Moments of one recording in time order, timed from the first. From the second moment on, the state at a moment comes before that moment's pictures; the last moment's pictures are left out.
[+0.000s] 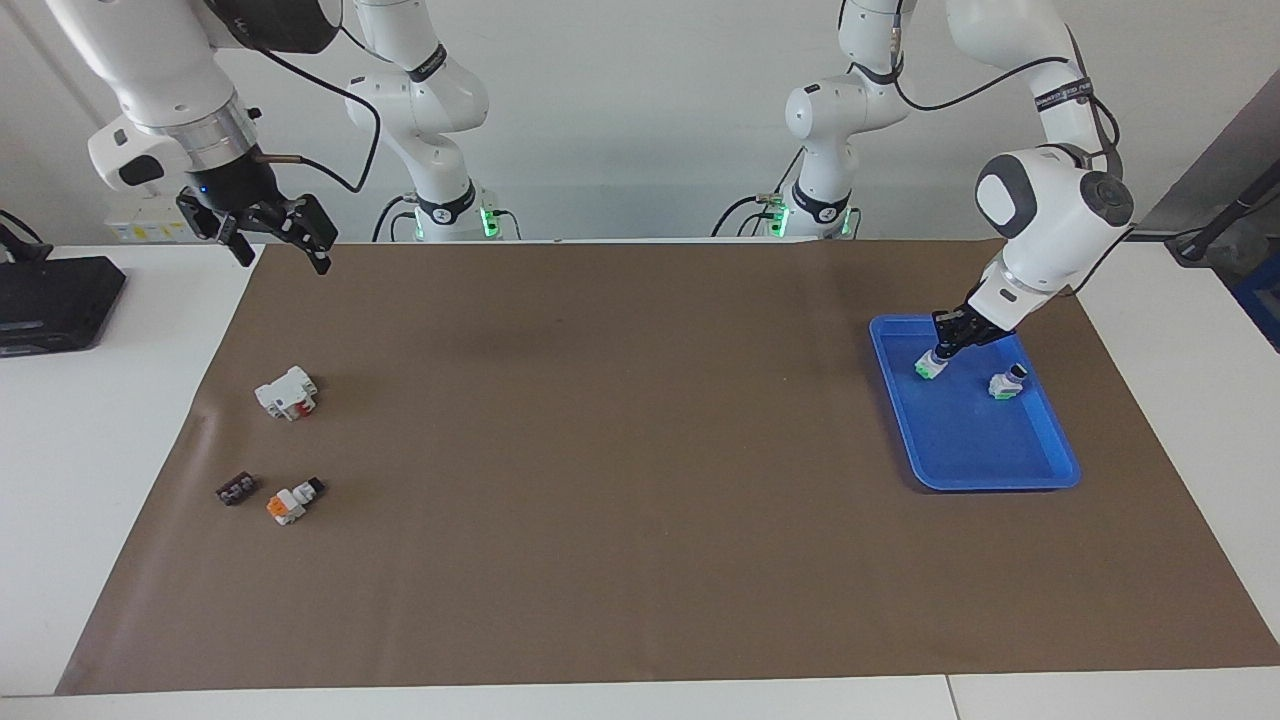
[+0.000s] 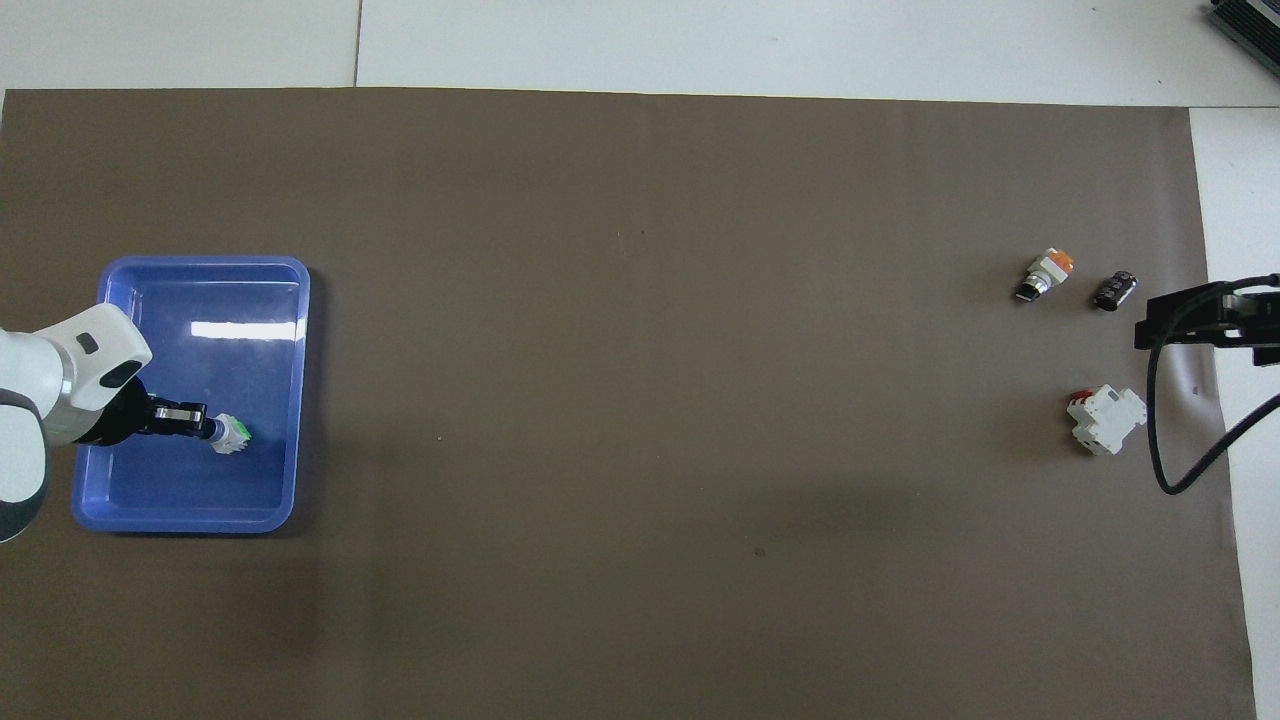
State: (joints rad) left arm 0.21 -0.01 -0.09 -2.22 -0.09 2.11 0.30; right arm 0.06 -0.06 -0.11 -1.63 -0.01 1.57 0.11
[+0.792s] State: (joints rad) left arm 0.22 0.01 -0.09 -2.22 -0.08 2.14 0.37; right arm 0.04 -0.06 -0.12 -1.63 -0.01 1.60 0.11
